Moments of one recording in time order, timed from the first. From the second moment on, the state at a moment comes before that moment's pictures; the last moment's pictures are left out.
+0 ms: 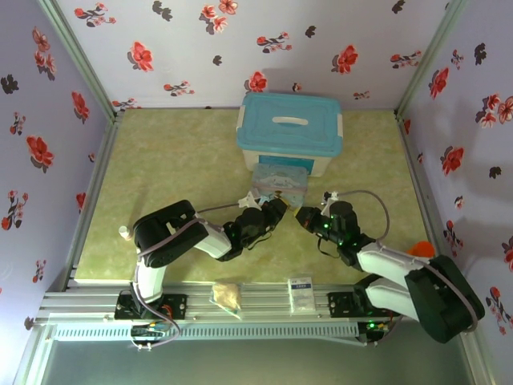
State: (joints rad) left arm -1.07 1.95 0.71 1.04 -0.26 -1.50; right arm 0.49 1.16 0.21 0.51 -0.31 1.05
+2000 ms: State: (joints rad) left arm -1.18 1.92 0.63 1.06 -0.11 -1.51; right arm 0.72 0.69 0.28 -0.24 -0.03 0.72
